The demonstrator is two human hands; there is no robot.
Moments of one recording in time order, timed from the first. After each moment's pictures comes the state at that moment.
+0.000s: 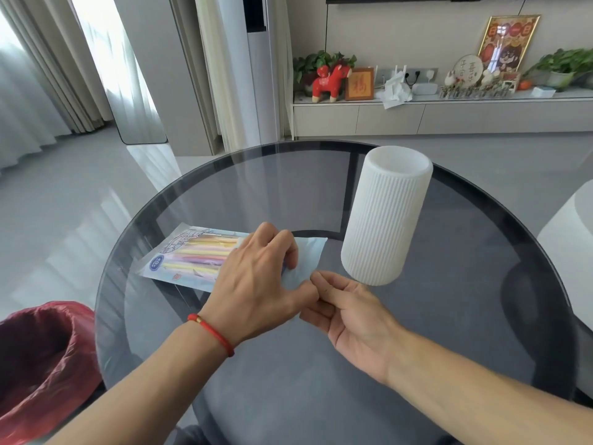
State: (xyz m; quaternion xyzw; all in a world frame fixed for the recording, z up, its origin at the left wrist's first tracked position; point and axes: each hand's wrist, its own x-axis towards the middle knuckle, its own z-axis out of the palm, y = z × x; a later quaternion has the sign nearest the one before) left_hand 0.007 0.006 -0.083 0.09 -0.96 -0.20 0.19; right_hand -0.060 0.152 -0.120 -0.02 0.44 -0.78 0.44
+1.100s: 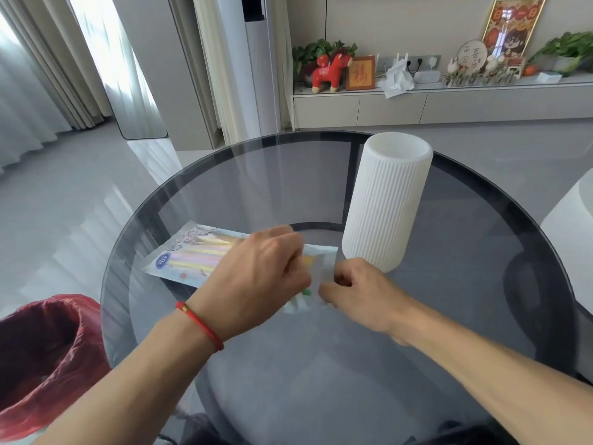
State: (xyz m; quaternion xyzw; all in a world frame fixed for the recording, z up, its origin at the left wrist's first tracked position) left_hand 0.017 0.016 -0.058 0.01 -0.97 -0.19 0.17; right_hand -0.079 0.169 -0.103 -0.33 0.81 -0.40 0.26
